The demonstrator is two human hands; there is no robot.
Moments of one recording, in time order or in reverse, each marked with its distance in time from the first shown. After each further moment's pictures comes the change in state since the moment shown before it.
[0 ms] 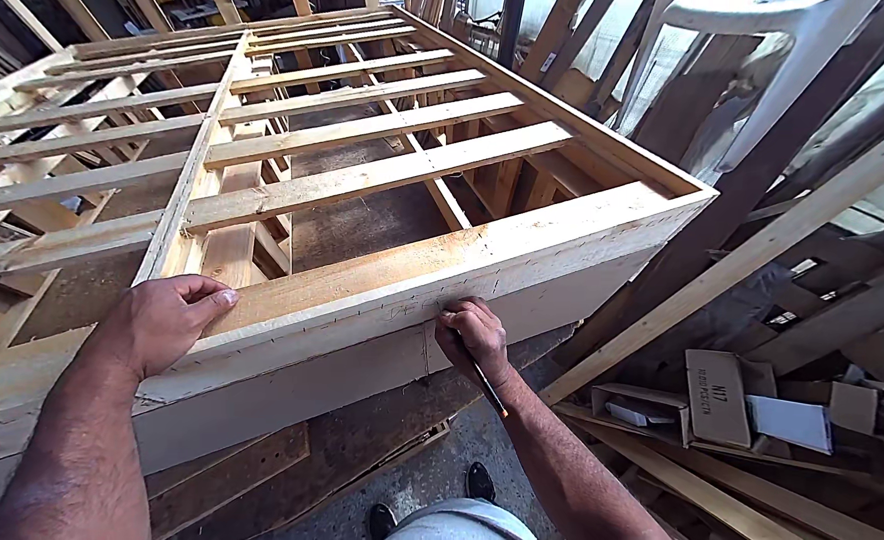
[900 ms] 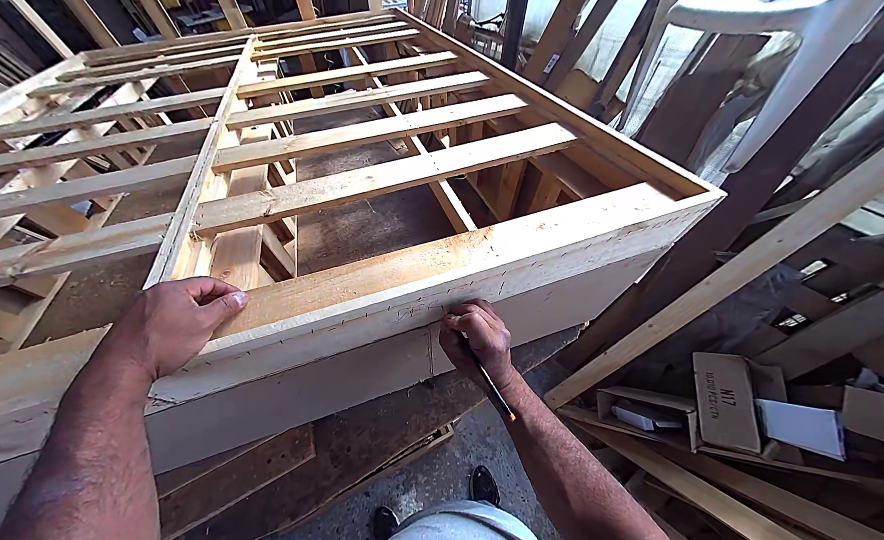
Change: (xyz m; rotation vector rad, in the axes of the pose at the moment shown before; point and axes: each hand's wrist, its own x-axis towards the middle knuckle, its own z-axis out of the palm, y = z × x) left_hand -0.001 -0.002 0.004 0.007 0.003 -0.013; right_hand -0.001 -0.002 0.003 0.009 0.023 0.016
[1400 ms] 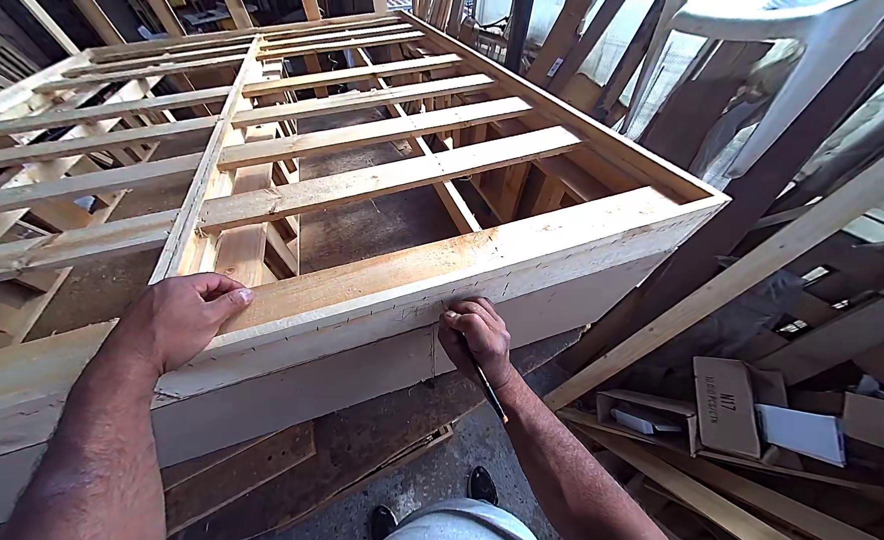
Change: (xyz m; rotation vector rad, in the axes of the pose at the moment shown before) left_hand 0.001 -0.002 0.001 -0.018 0.004 0.018; right_hand 0.008 -0.004 0.005 -0.028 -0.003 -0.068
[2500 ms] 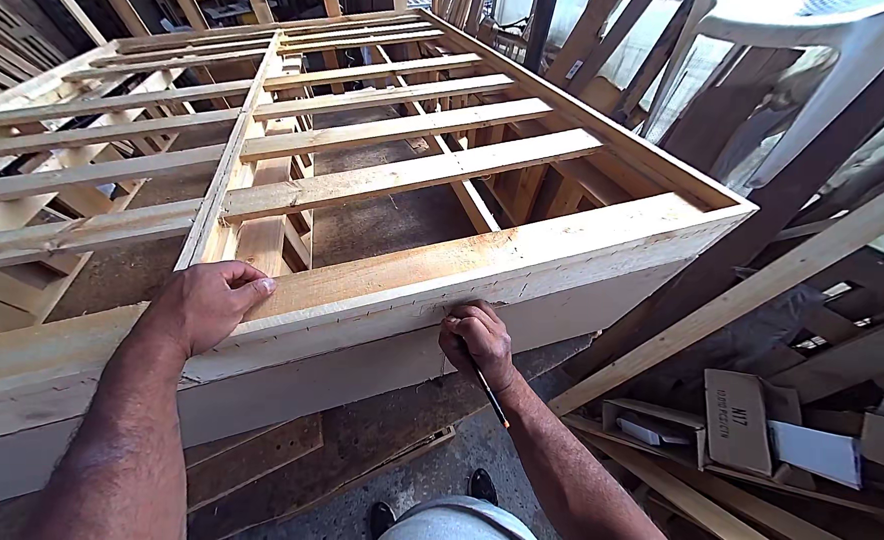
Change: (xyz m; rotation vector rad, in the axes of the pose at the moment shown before) left_hand 0.001 0.005 -0.005 0.019 -0.028 -0.022; right_hand -0.003 -0.009 0.013 0.036 -0.074 -0.026
